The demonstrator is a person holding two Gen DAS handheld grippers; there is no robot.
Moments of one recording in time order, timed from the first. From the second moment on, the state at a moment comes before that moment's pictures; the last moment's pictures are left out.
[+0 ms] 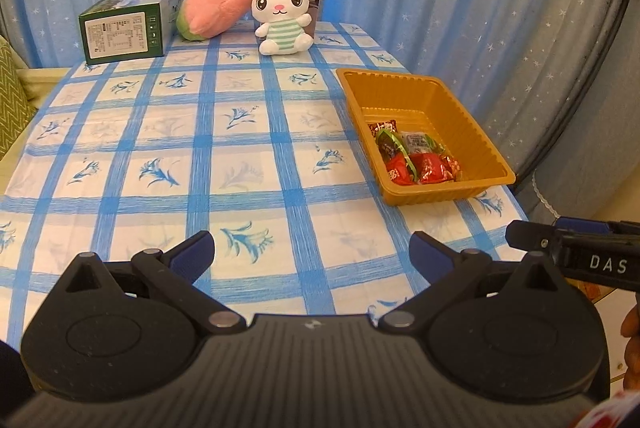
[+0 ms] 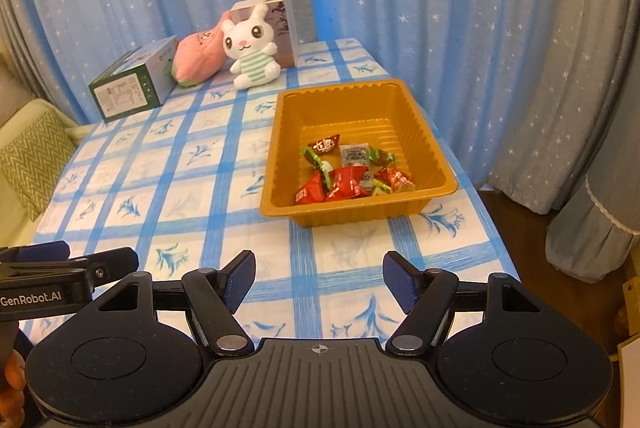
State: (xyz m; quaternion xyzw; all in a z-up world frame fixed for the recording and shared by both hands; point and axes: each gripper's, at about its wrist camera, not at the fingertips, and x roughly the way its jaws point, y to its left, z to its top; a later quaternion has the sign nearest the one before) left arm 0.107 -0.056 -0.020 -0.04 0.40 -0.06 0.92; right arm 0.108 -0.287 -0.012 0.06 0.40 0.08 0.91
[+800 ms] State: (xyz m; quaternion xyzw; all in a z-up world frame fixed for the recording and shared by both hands) left arm 0.099 -0.057 -0.019 -0.03 0.40 -0.05 0.92; right arm 0.097 -0.276 -0.008 0.06 0.40 0.10 0.91
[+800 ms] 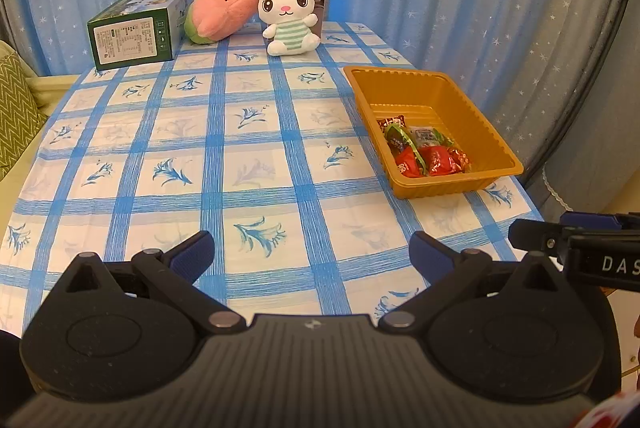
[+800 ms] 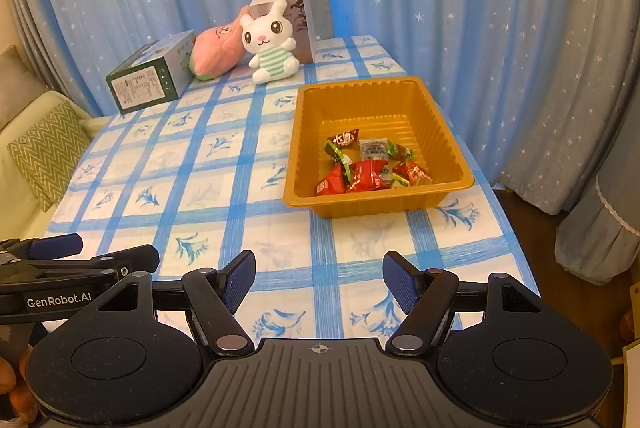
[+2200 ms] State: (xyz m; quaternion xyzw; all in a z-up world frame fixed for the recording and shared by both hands) left arm 0.099 -0.058 -0.017 -0.03 0.39 -0.05 0.92; right arm 0.098 -0.276 -0.011 0.06 0.40 0.10 0.91
